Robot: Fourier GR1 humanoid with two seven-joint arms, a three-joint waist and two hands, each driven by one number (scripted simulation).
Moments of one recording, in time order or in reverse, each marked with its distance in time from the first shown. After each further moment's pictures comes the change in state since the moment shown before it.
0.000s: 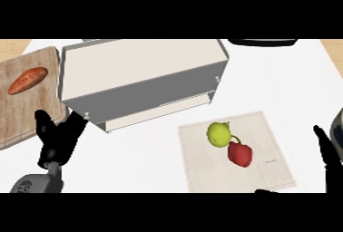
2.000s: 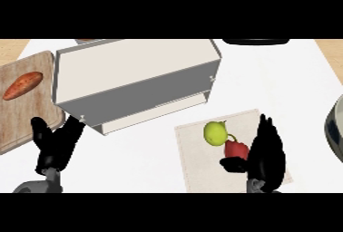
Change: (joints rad) left arm 0.046 -0.045 0.057 -0.020 -0.051 -0.036 -0.016; right arm -0.195 0.413 -0.018 0.567 0.470 0.051 -0.048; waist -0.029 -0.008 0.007
